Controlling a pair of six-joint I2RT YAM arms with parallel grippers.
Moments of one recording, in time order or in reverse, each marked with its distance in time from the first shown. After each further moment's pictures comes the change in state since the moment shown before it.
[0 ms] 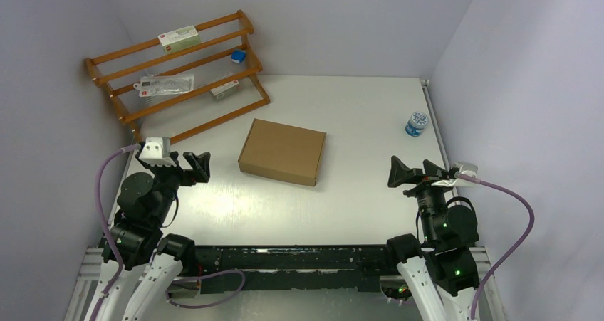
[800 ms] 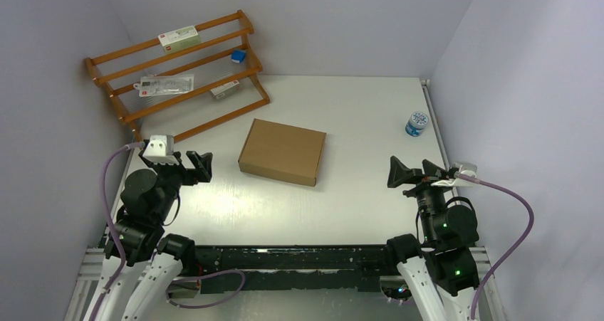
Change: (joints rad) left arm 0.000 0.023 -0.006 0.001 0.010 0.000; right arm 0.000 0.000 0.000 0.000 -0.011 0.000
